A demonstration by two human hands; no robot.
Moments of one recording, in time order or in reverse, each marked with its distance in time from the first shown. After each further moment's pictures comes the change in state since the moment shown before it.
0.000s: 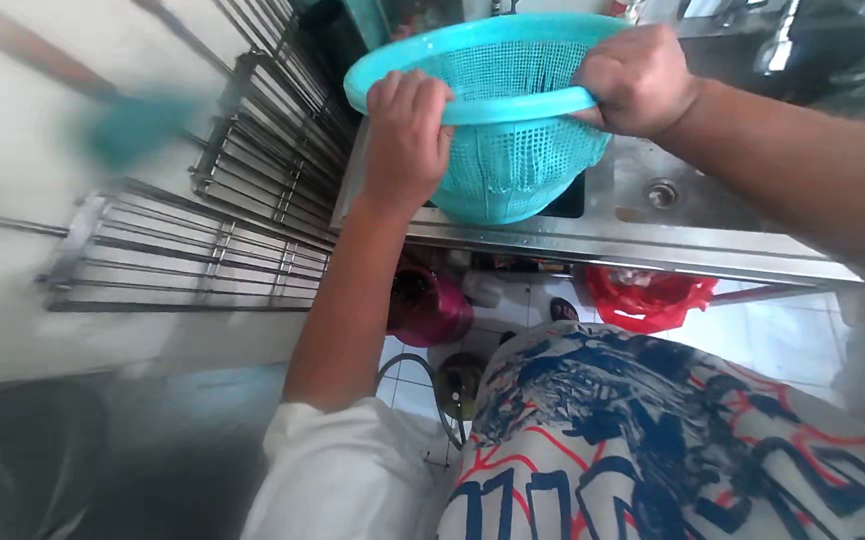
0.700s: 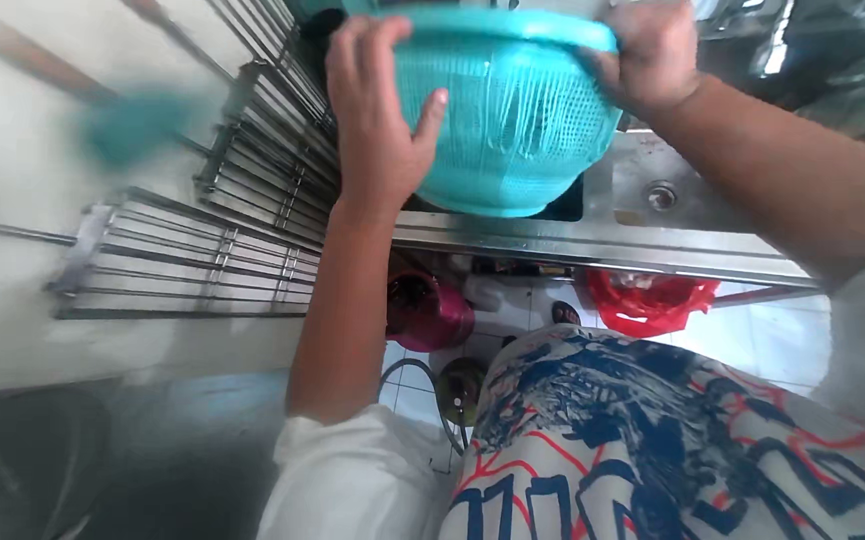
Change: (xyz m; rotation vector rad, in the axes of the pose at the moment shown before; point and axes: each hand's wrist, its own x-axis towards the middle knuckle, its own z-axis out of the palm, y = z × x) left_hand 0.016 0.001 -0.032 -0.092 0.063 -0.221; right_hand -0.006 0.019 0.000 -0.035 0.068 0.410
